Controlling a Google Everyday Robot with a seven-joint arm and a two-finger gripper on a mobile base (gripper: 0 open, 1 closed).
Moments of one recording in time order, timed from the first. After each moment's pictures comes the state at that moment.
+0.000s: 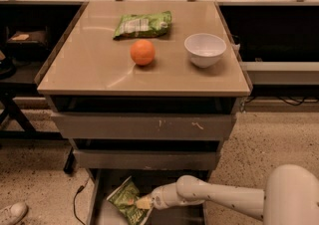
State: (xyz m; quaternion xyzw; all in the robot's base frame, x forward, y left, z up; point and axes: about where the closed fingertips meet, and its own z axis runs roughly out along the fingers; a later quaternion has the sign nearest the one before) arm 0.459 0.080 0.252 -0.26 0.86 0.42 0.16
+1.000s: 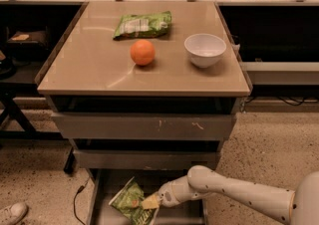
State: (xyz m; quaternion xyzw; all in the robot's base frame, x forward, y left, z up) arm 0.431 0.050 0.331 -0.27 0.84 0.46 0.11
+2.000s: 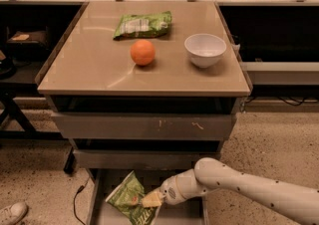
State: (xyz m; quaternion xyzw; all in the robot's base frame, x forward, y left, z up) arm 0.405 0.041 0.438 -0.29 0.83 0.46 0.12
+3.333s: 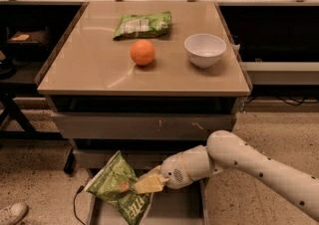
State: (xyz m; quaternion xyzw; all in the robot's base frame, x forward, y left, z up) arm 0.388 0.049 0.617 -0.36 0.76 0.51 0.16
